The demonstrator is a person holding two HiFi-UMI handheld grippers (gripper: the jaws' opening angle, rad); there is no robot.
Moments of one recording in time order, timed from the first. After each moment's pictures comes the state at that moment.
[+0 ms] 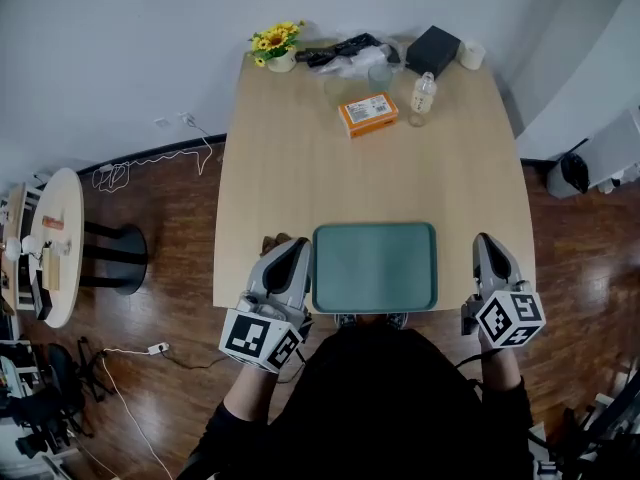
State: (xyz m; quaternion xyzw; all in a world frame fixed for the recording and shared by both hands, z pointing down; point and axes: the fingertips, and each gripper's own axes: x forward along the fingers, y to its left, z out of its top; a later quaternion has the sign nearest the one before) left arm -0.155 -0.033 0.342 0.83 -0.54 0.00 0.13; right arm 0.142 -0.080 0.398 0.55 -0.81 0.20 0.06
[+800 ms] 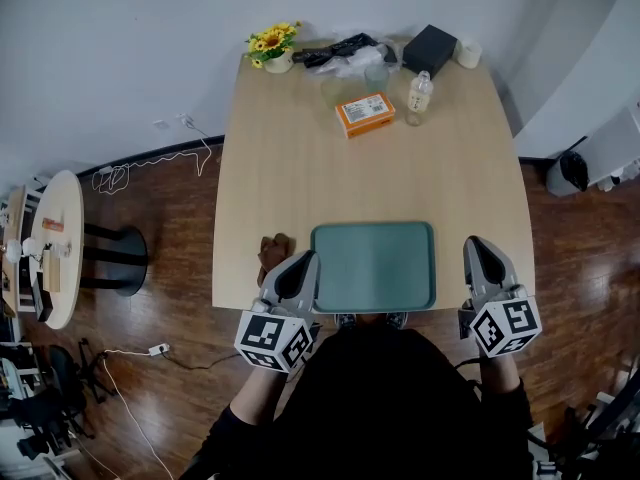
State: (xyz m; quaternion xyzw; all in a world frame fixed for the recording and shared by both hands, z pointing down) left arm -0.145 -0.021 0.396 0.81 -0.55 0.05 0.20; right arm 0.119 -0.067 0.380 0.51 -0.85 0.16 0.07
